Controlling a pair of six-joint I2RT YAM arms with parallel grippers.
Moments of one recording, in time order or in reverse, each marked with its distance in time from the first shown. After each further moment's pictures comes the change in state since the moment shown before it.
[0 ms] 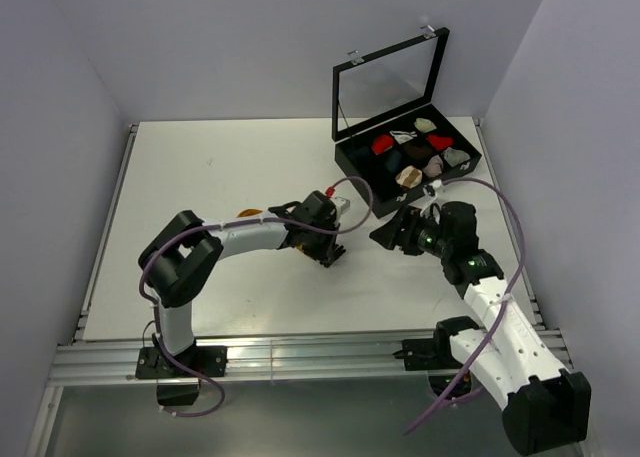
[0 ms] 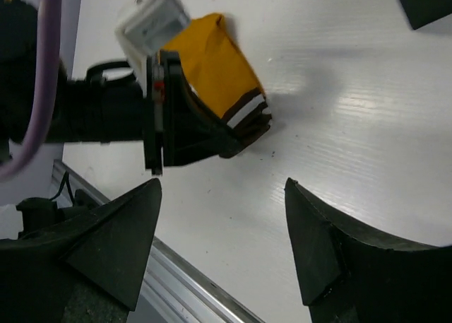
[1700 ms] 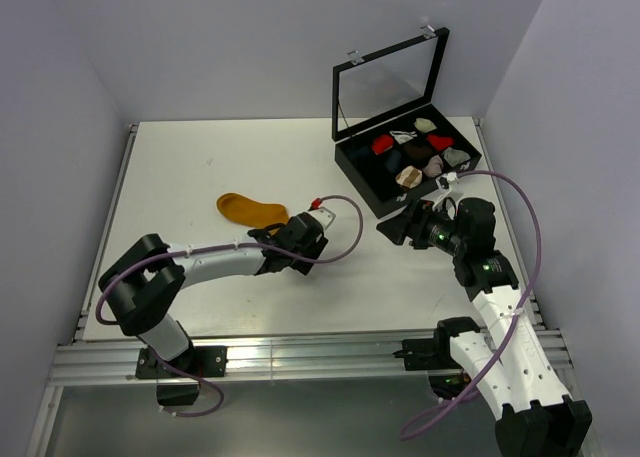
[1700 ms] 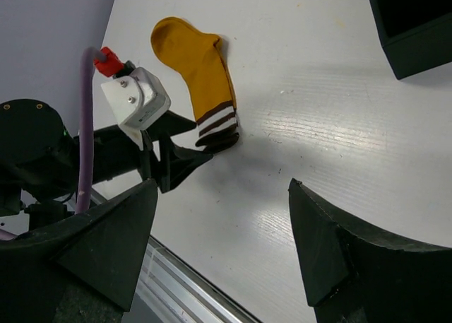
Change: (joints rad) left arm -0.068 -0.254 -0.259 0.044 -0.442 0.188; right arm -0.052 -0.080 0.103 -0.095 -0.047 -0.053
